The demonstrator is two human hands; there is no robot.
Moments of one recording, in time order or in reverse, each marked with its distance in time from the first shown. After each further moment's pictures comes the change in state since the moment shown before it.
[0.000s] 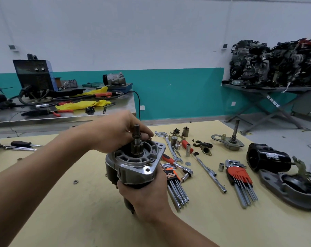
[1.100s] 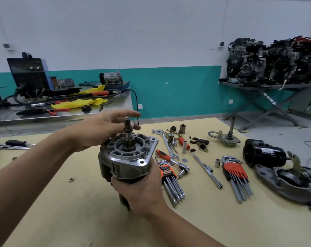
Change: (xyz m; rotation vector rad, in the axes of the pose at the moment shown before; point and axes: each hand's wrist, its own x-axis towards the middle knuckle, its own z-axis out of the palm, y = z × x) left_hand -0.008 -0.021 0.006 -0.476 0.018 -0.132; right_hand 0.003 -0.006 -0.006 -0.060 -0.042 0.011
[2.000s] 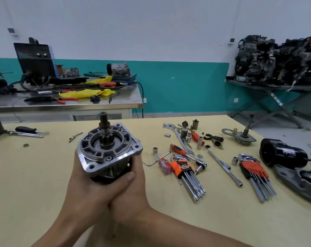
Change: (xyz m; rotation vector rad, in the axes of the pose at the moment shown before) left_hand -0.091 -0.103 0.077 -0.258 0.818 0.246; right_hand -0.011 0.010 0.090 0.555 -0.081 0.130
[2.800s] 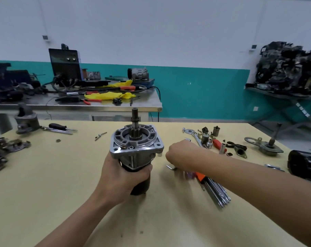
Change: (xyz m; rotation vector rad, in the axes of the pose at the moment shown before) left_hand 0.026 -0.025 -0.015 -0.070 -0.106 -0.067; right_hand 0.111 -0.060 -0.074 -2.531 -1.091 -0.087
